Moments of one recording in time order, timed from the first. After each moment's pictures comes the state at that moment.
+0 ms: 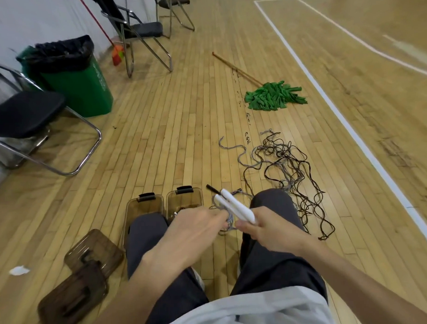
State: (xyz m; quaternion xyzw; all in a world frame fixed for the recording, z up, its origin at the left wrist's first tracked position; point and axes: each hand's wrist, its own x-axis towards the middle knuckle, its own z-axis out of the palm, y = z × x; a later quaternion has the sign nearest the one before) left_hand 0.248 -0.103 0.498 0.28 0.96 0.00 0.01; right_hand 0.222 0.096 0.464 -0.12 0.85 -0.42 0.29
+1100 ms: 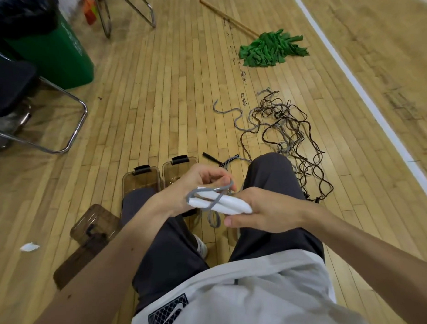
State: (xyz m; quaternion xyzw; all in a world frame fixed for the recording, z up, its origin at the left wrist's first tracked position) left_hand 0.203 -0.100 0.479 0.16 0.72 0.61 0.29; right_hand 0.224 0.099 0.469 -0.32 0.78 -0.43 0.32
